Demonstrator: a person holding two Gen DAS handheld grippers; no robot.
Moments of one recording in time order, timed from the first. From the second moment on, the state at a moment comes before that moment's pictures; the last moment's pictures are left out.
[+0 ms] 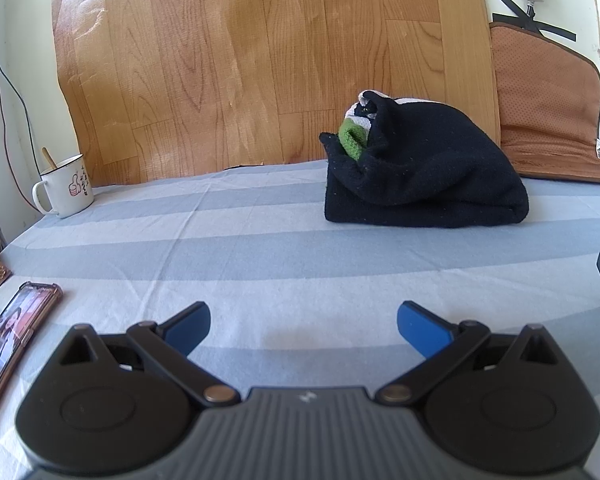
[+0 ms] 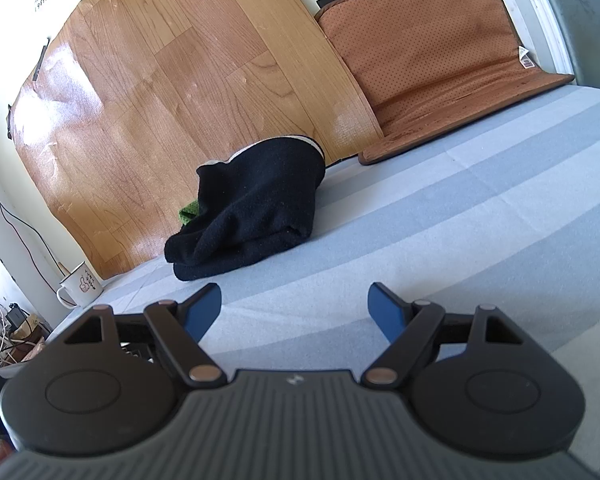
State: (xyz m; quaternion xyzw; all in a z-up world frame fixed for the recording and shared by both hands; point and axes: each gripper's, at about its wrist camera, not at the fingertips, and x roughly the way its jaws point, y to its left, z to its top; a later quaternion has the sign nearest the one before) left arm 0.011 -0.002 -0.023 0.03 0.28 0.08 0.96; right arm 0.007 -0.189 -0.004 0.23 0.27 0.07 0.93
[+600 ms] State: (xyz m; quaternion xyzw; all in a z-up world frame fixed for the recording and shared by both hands) left arm 0.013 -0.004 -0.023 0.03 0.28 0.09 0.96; right arm 0.007 -0.188 -0.003 0.23 0.27 0.07 0.93
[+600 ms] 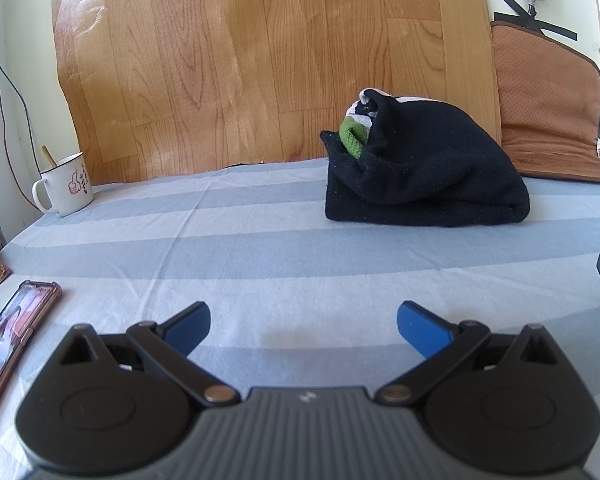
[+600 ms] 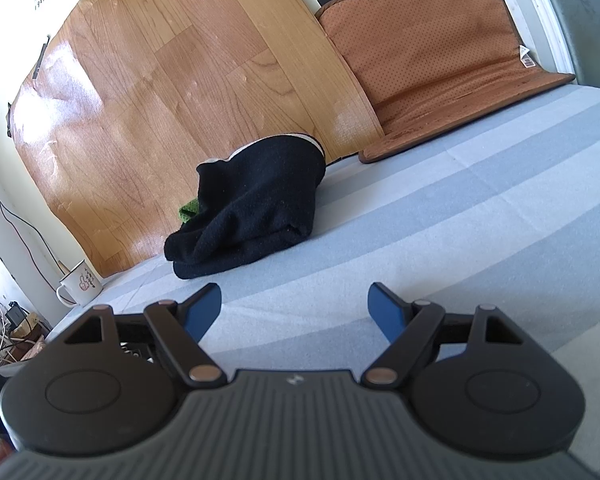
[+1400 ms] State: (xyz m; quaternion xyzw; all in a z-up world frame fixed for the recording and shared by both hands) left arm 0.014 0.000 -0.022 0.03 0.28 0.09 0.96; right arm 0.006 -0.188 -0.003 0.23 0.27 0.07 0.93
